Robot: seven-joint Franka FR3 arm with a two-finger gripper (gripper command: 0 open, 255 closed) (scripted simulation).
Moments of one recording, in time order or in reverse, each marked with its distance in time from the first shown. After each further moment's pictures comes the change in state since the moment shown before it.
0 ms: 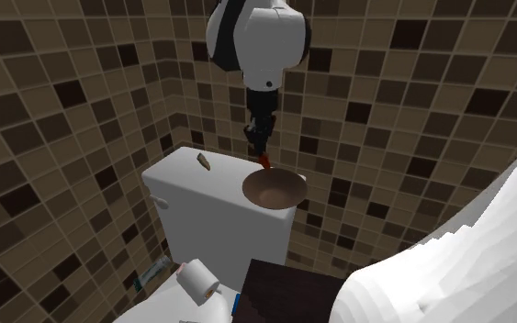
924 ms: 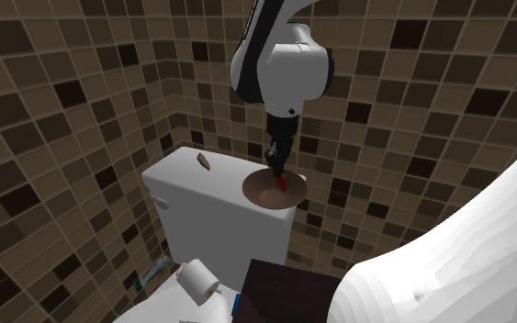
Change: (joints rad) arm -0.044 -0.004 -0.037 -0.163 0.005 0.157 -0.087
